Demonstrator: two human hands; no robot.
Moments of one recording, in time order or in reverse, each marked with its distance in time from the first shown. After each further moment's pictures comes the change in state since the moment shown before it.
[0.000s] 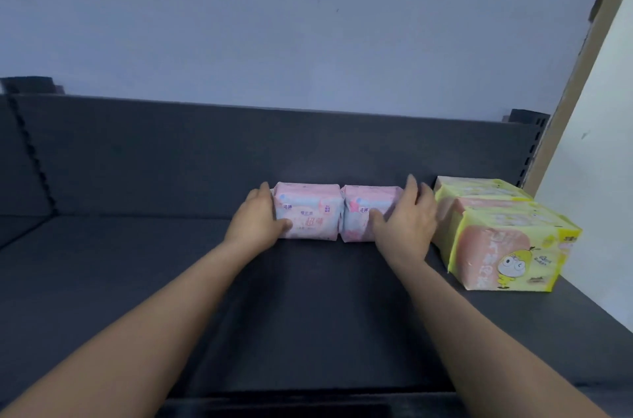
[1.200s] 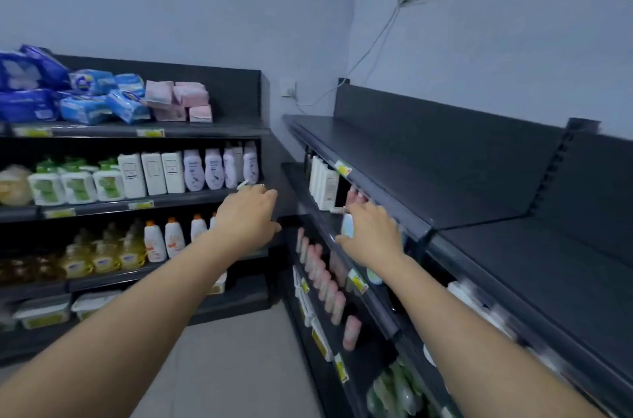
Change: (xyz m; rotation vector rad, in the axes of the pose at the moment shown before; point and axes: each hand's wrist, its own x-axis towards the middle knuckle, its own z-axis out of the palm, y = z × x) left_hand -0.508 -0.202 -0.335 0.848 0.306 -0.938; right_hand -0.447 -0.377 -0.046 0.322 -0.893 -1.393
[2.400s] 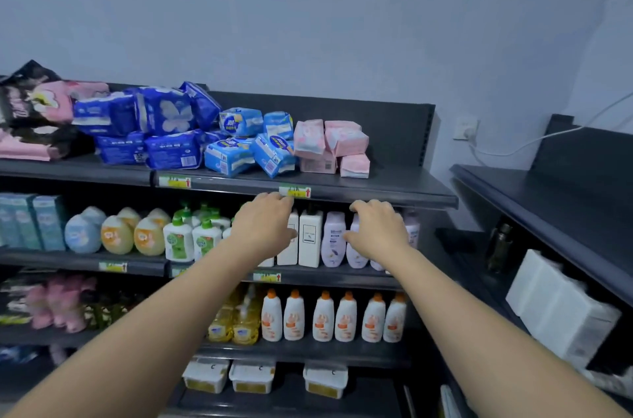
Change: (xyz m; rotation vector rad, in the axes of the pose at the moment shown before) left_hand 0.249 -0.465 0.068 0.115 0.033 -0.380; right_hand 0.455 -0.378 0.179 0.099 -0.026 -0.364
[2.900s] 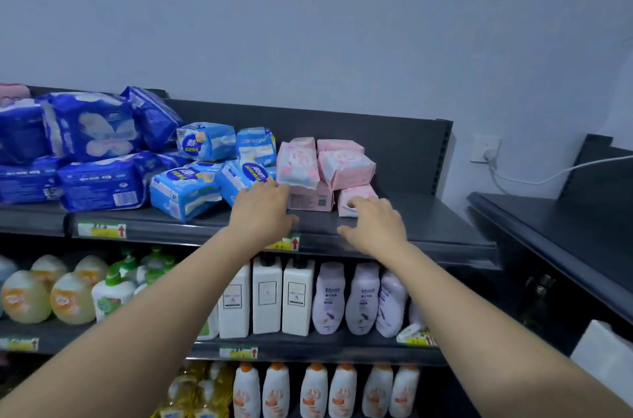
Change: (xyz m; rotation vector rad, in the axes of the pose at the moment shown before) left_hand 0.231 -0.037 0.059 -0.028 0.081 -0.001; right_hand 0.221 0.033 0.051 -0.013 0.028 0.034
